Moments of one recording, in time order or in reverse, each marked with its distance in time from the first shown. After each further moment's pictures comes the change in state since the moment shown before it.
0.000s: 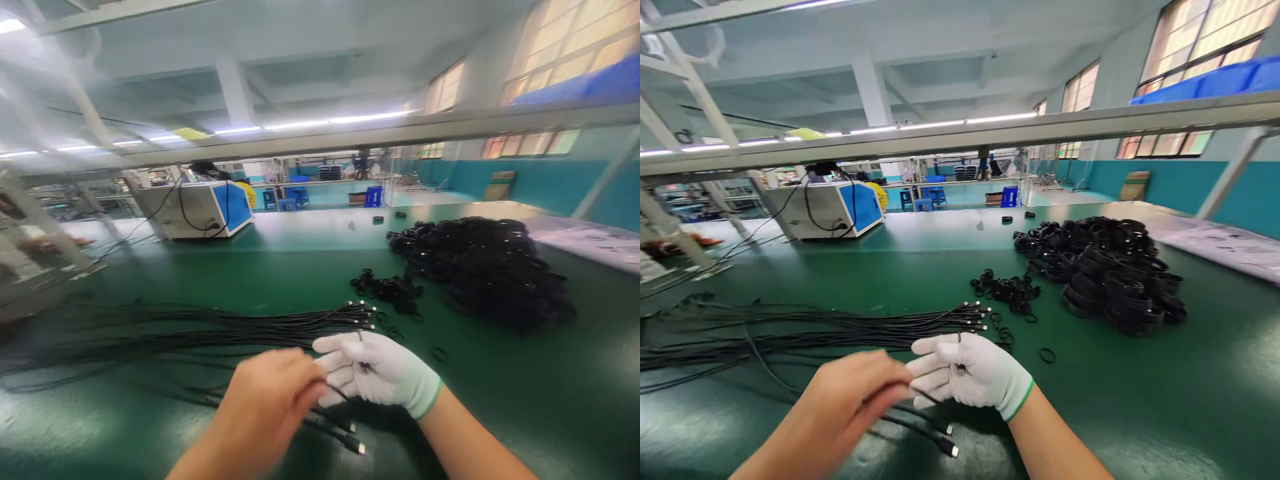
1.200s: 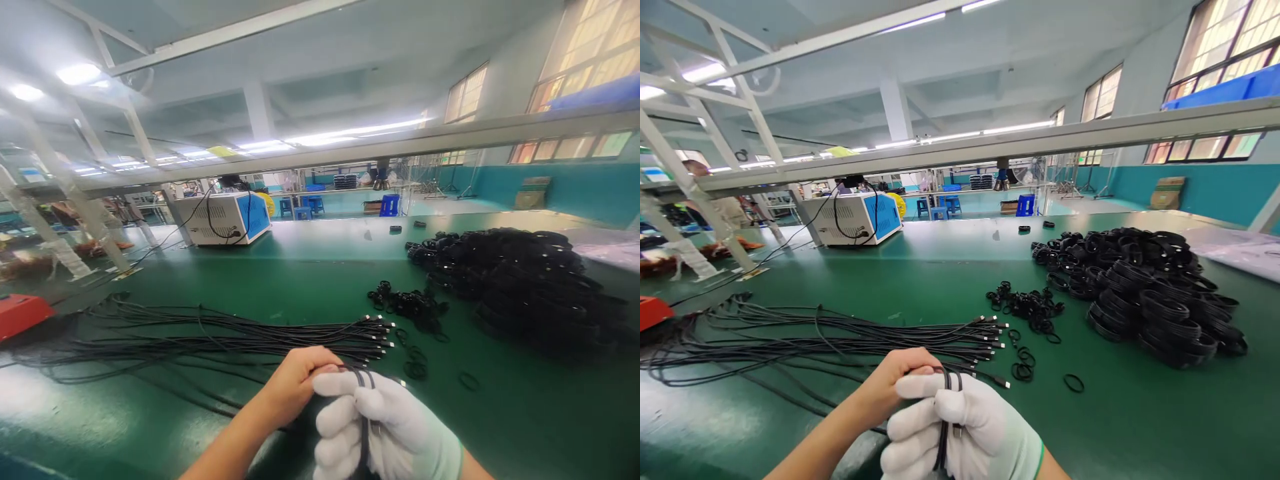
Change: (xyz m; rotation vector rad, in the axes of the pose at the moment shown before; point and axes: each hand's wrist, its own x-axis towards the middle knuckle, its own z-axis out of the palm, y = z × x) left_hand 0.020 -0.053 0.035 -0.482 -0.127 -0.255; right_hand 0.007 0.034 0.027 0.168 -0.127 0.012
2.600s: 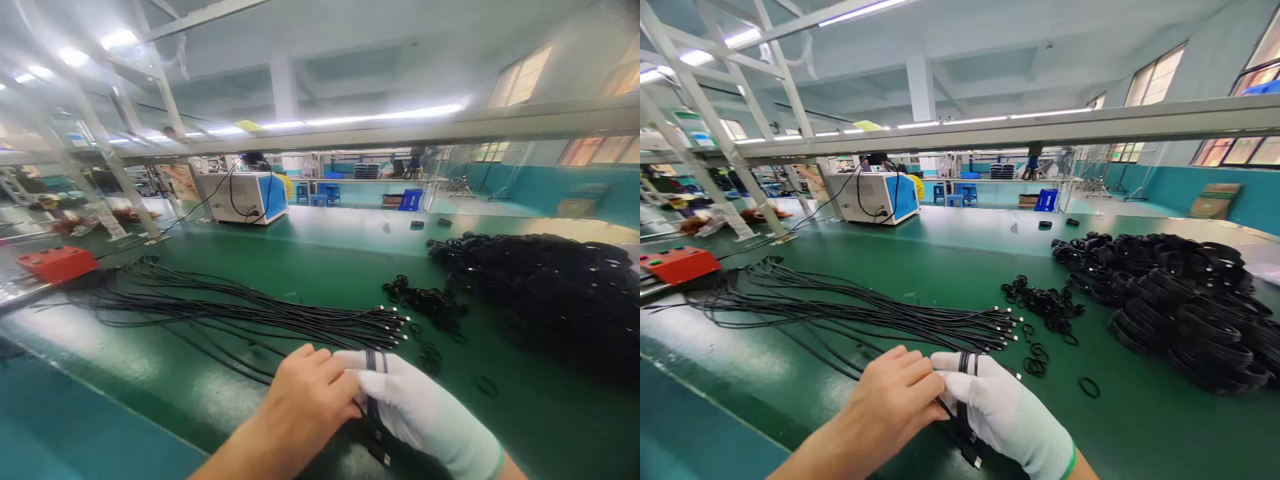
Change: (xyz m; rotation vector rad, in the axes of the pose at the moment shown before) left_hand -0.044 0.042 0.017 0.685 0.153 0.266; right_hand -0.006 -0.006 0.011 -0.286 0.311 -0.040
